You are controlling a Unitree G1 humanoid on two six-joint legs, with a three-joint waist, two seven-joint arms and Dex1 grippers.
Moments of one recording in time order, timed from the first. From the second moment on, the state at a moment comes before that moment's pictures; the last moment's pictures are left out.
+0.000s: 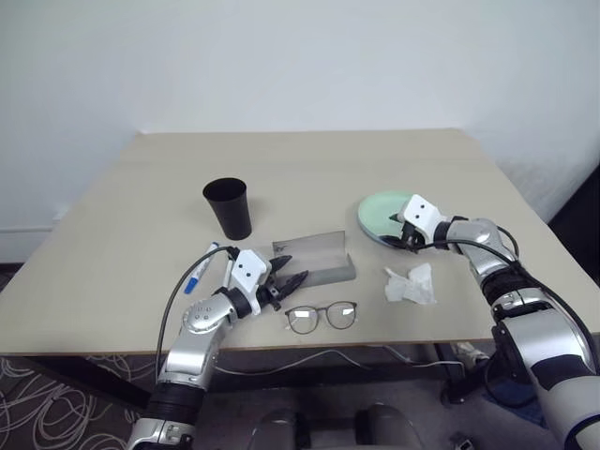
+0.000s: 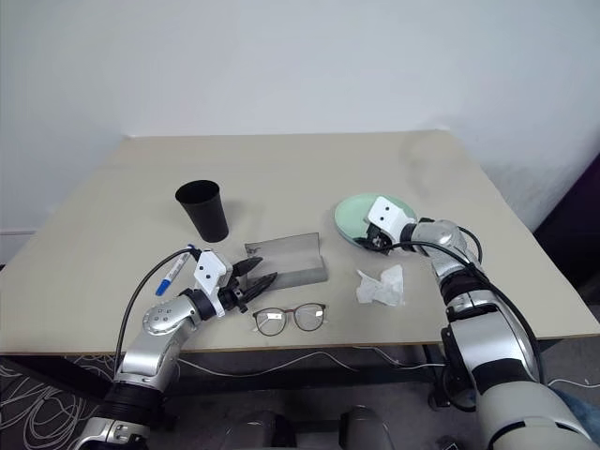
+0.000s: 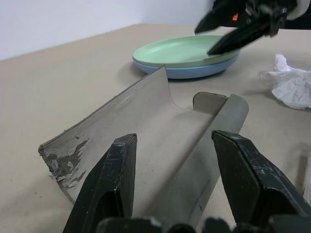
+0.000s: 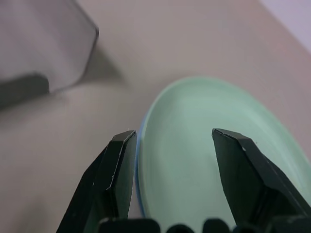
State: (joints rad) left arm -0.17 0.33 -0.07 0.12 -0.21 0.03 -0.72; right arm -0.91 -0.45 0.17 1.05 -0.09 -0.29 0.90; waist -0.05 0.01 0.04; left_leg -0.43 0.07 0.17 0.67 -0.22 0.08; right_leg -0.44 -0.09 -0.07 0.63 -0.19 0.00
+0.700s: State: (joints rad) left arm -0.22 0.33 -0.10 0.13 -0.23 0.06 -0.84; right arm -0.49 -0.64 0.14 0.31 0.14 0.26 1.22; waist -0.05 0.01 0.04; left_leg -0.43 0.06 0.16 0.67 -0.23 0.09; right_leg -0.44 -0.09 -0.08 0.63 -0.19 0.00
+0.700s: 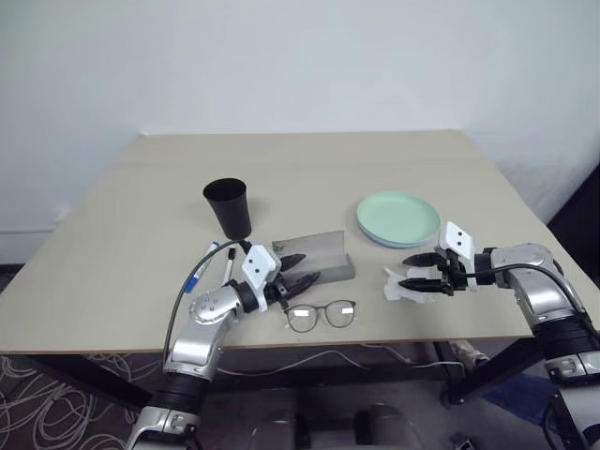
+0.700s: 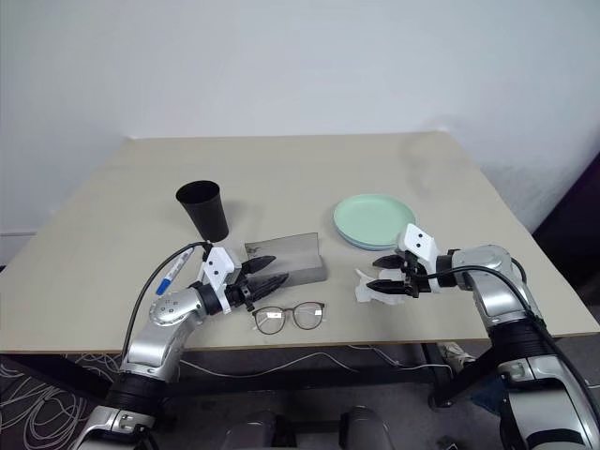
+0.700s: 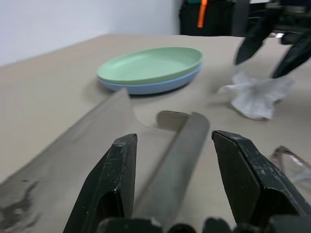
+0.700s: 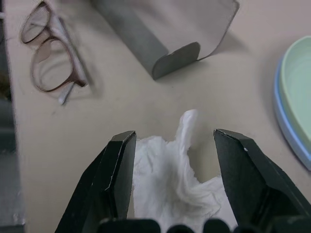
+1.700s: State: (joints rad) left arm -0.23 0.32 -0.11 0.12 -0.23 0.07 -0.85; right arm -0.69 -0.54 0.10 0.53 0.10 0.14 0.97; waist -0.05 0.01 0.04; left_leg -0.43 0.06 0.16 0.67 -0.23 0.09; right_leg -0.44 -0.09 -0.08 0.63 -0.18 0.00
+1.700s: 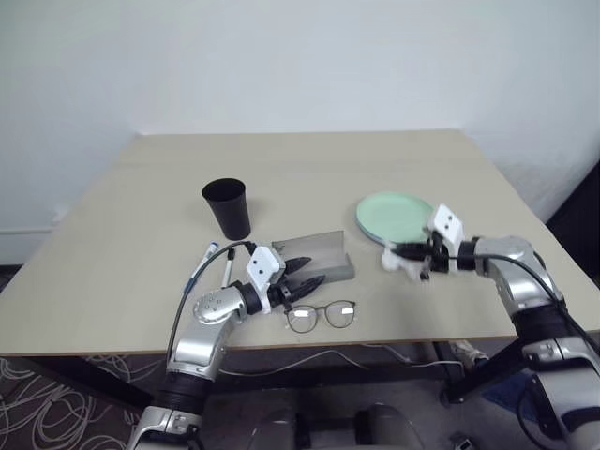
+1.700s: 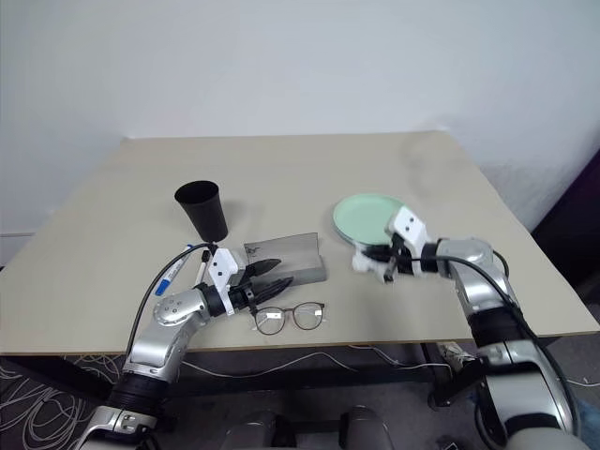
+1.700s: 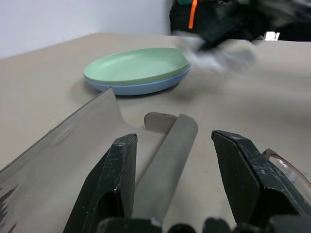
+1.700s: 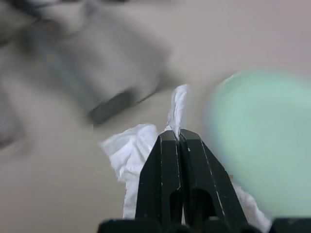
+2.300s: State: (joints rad) left arm -0.23 0.32 -0.11 0.12 -0.23 0.06 -0.83; right arm -0.99 -0.43 0.13 1.18 -0.09 -0.10 0.63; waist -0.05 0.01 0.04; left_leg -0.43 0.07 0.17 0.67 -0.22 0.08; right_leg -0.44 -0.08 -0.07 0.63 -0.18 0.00
